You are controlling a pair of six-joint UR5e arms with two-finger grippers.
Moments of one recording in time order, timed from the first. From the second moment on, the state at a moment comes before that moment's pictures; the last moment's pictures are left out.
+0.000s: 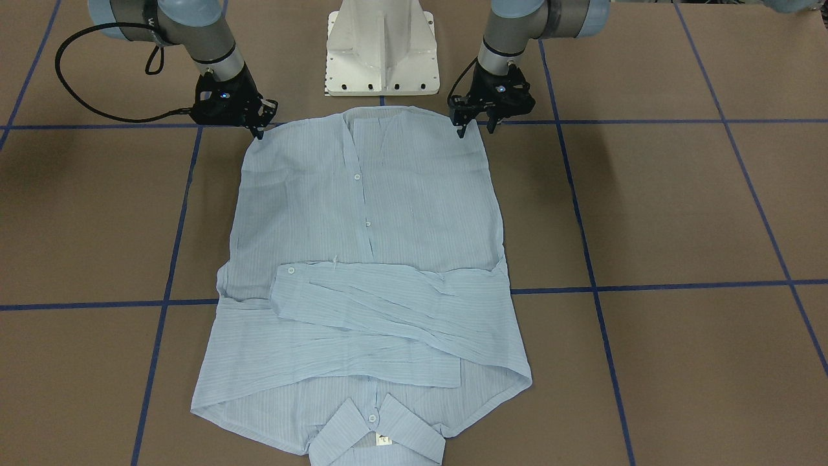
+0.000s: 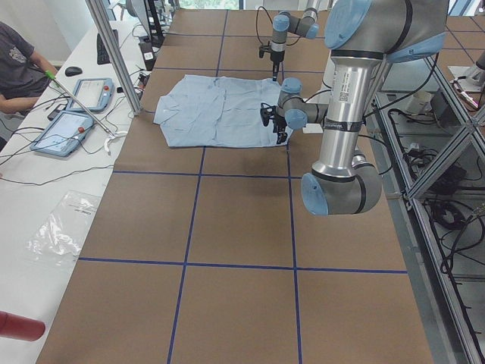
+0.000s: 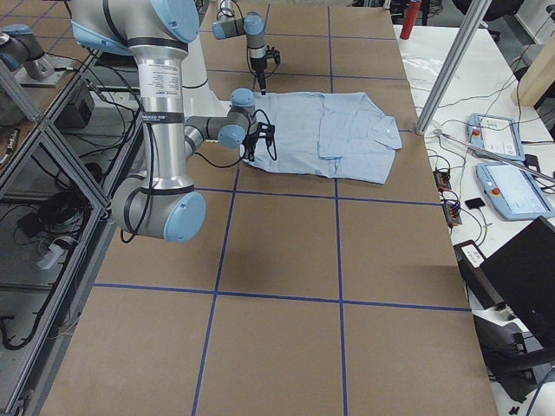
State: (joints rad) left arm -0.24 -1.81 -2.01 -1.78 -1.64 -1.65; right arm 0.31 -1.50 2.07 -1.31 1.77 1.48
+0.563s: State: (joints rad) left arm -0.22 -1.80 -2.00 -1.77 -1.65 -1.65; right arm 0.32 -1.50 2.06 -1.31 1.77 1.47
